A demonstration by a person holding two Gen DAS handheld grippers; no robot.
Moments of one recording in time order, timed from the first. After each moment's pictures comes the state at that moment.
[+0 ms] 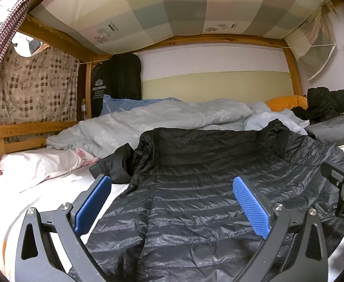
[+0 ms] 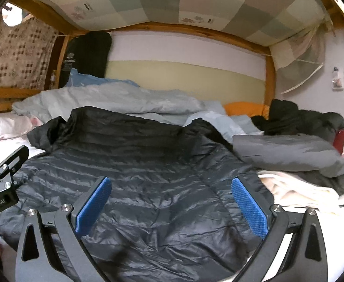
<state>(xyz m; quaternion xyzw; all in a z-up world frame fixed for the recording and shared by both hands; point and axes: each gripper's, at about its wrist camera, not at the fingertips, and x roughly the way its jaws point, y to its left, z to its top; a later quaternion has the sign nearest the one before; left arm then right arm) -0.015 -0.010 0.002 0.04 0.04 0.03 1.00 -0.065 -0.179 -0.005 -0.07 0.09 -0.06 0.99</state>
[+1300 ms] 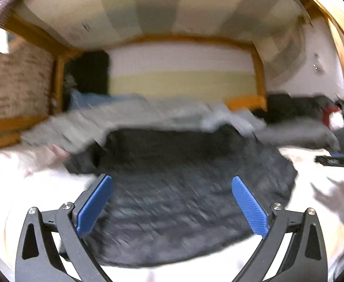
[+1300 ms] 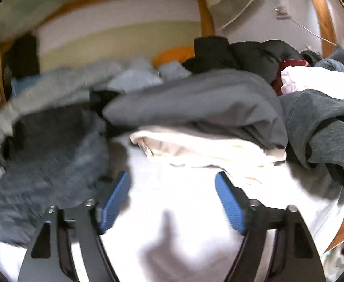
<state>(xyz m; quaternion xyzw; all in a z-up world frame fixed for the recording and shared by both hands) -0.092 -0.050 0.028 0.03 0.10 -0.08 0.99 -0.094 -0.401 0.007 0.04 0.26 -0.17 0.95</state>
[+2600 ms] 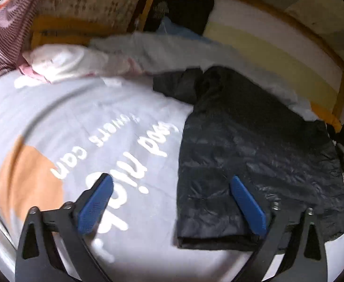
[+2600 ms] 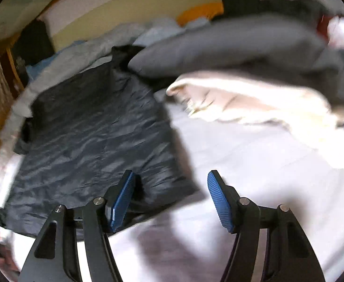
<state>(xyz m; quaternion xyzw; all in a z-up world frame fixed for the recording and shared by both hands) -0.029 0.124 -0.063 -0.17 0.24 0.11 0.95 -0.042 -0.396 -0.043 0.17 0.34 -0.04 0.92</state>
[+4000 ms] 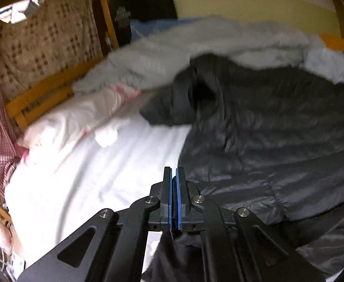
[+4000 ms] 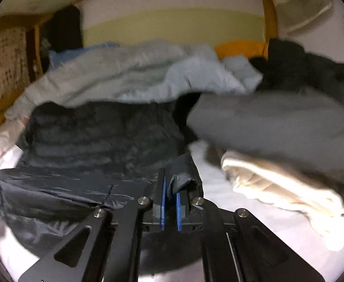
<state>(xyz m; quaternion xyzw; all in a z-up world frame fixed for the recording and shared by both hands) 0.086 0.117 -0.010 0.06 0.31 0.17 0.93 0.065 -0.338 0.002 0.04 0.31 -0.03 0.95</state>
